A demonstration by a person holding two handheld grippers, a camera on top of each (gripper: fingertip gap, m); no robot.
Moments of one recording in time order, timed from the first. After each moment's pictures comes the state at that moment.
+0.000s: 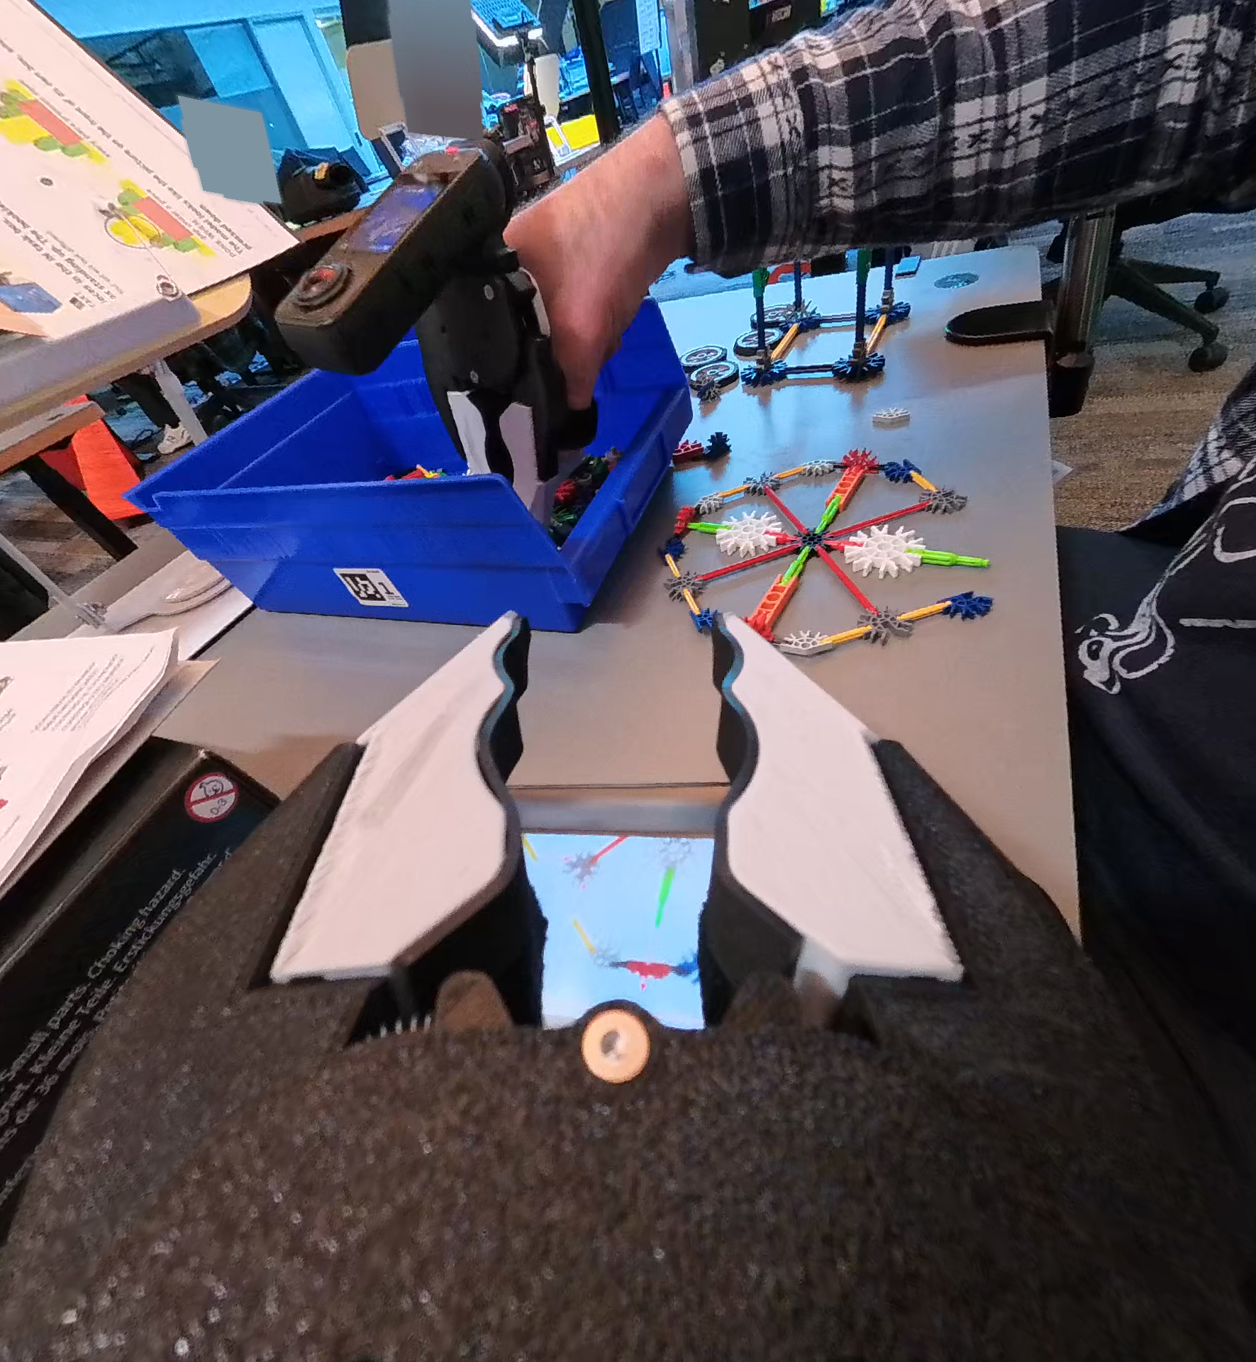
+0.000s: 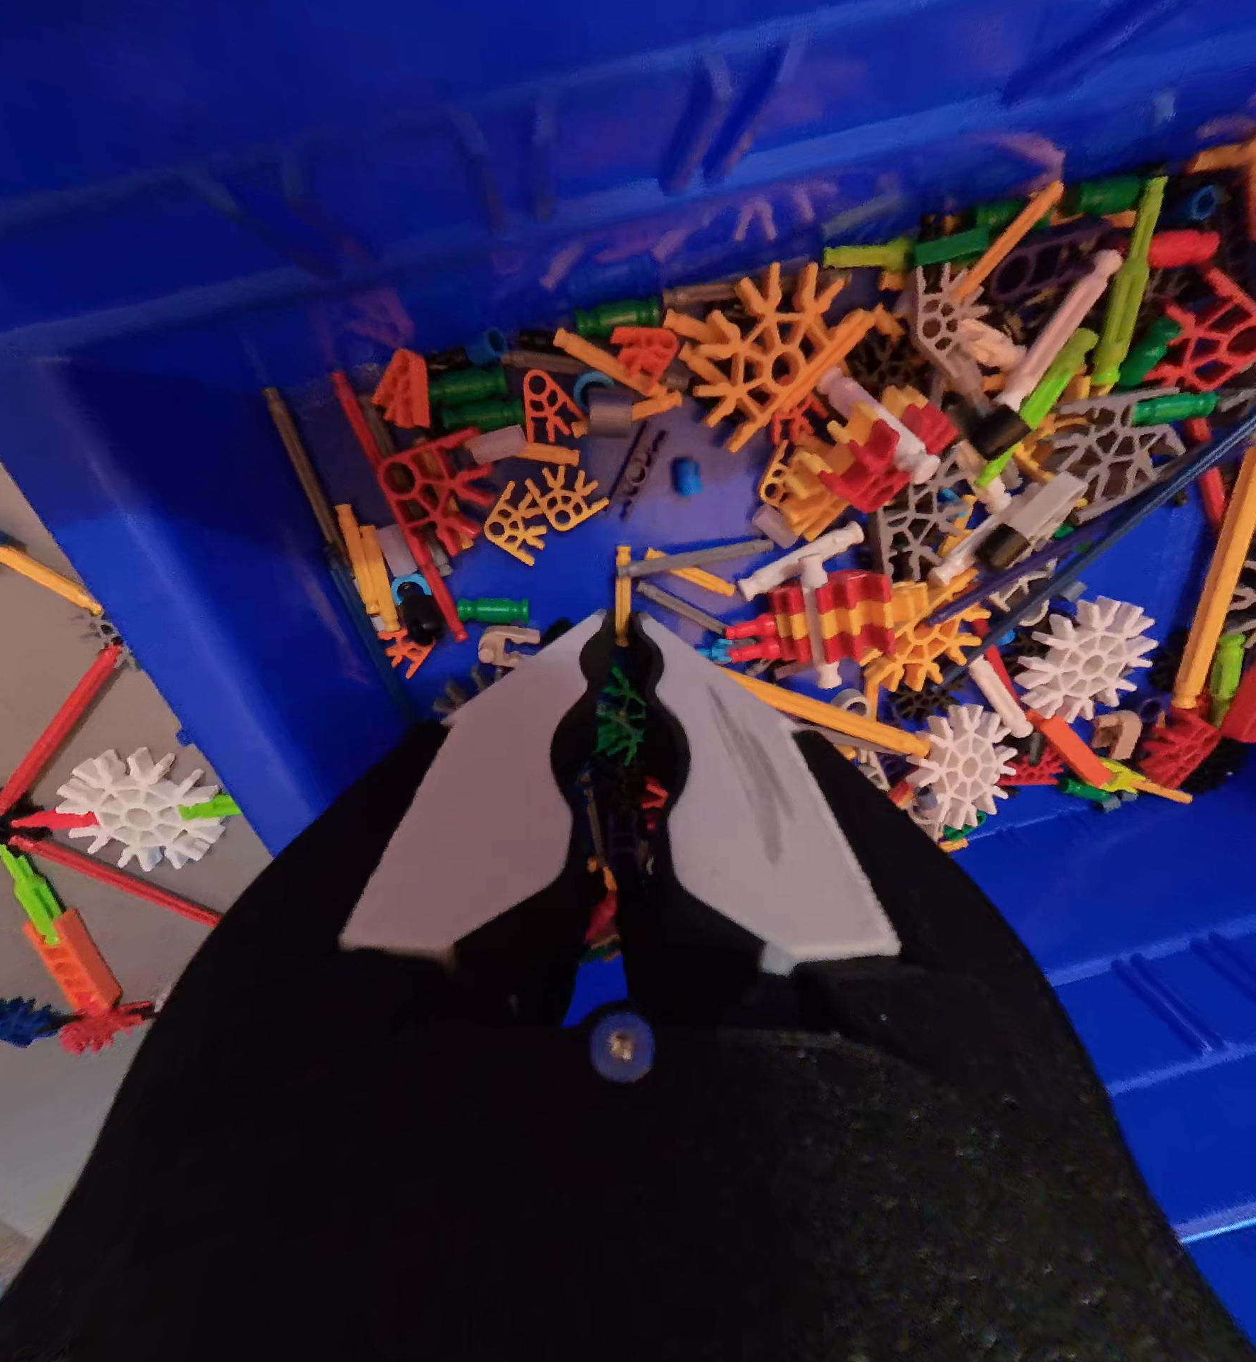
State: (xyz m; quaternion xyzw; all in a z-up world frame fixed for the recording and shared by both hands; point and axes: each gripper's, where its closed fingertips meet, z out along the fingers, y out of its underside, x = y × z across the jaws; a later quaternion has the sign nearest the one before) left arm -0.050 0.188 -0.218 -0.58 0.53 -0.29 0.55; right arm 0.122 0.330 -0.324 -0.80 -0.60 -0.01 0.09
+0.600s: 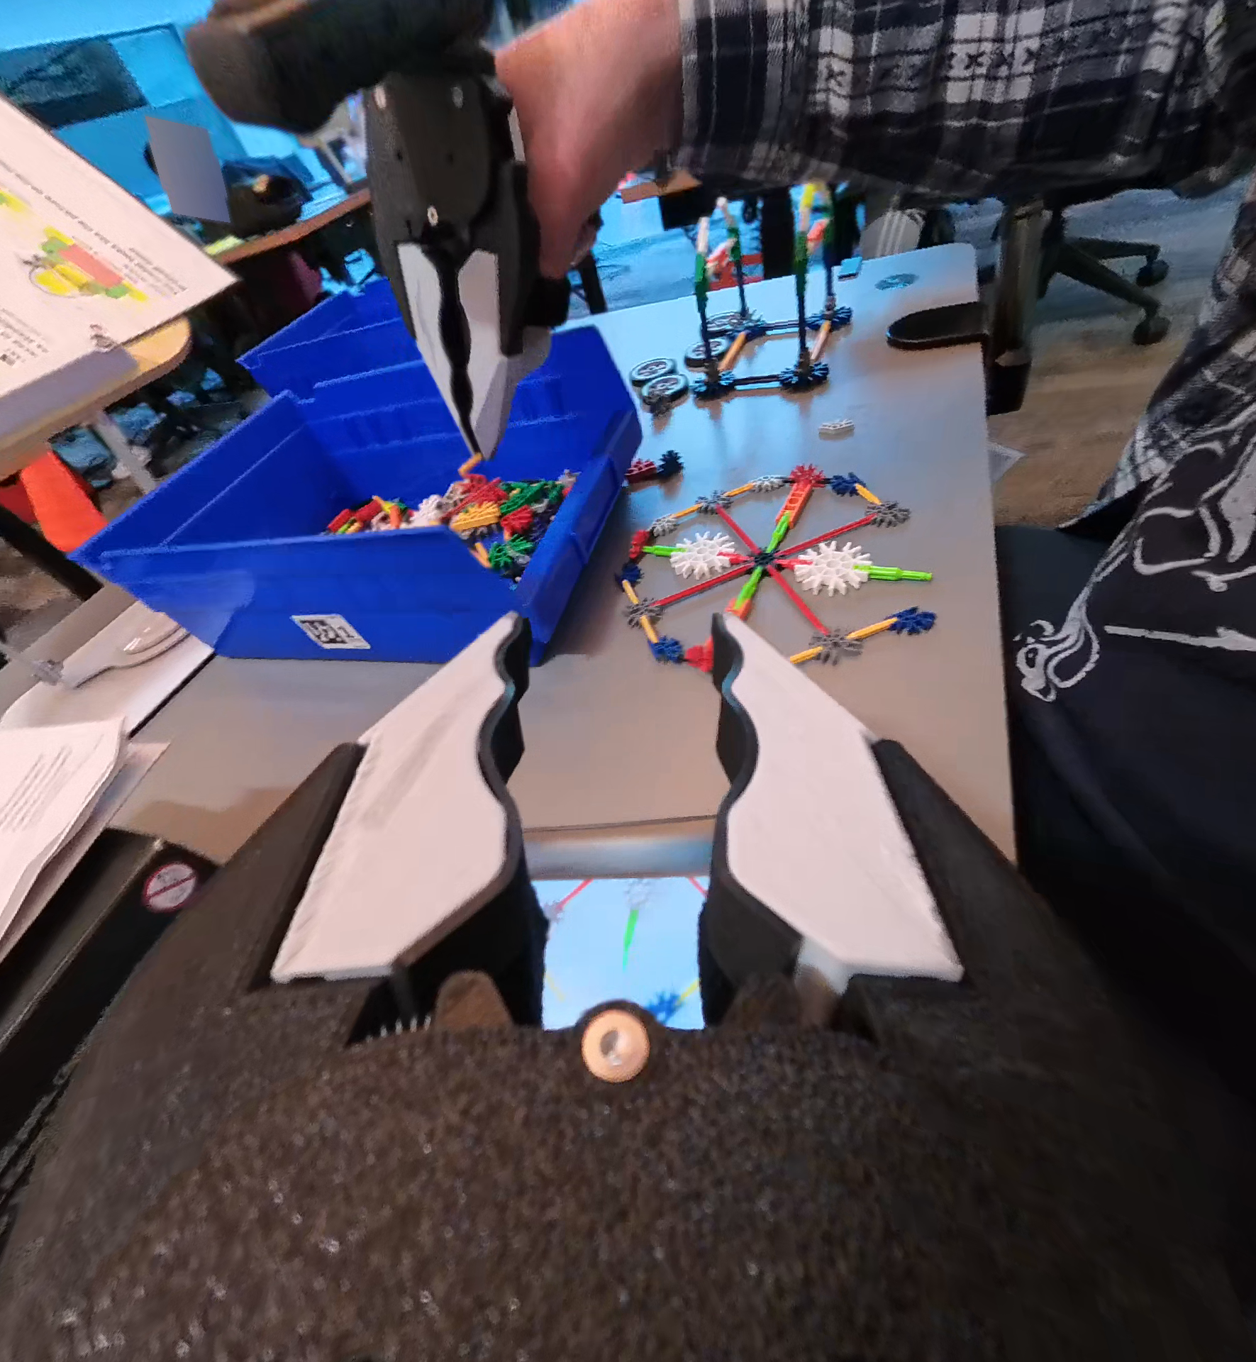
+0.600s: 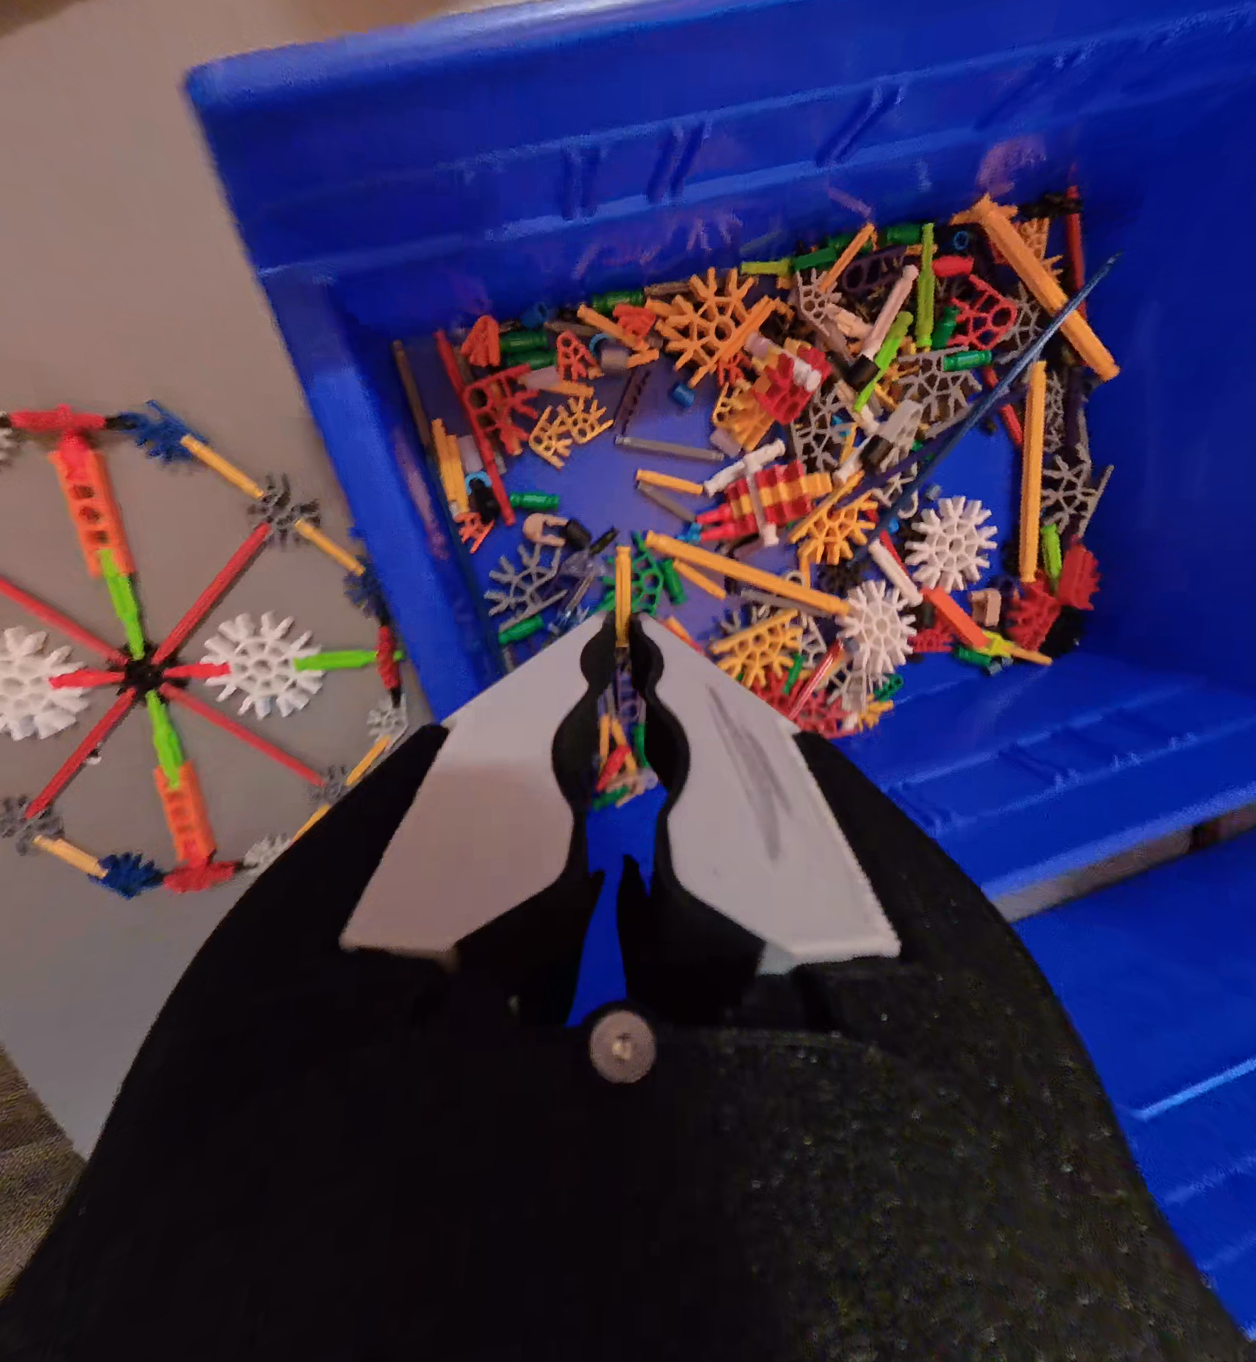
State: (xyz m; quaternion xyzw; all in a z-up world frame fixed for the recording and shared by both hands) left arm -0.036 0.171 -0.208 -0.56 0.56 -0.30 0.53; right arm 0.141 0.310 -0.252 -0.79 -0.59 0.01 0.17
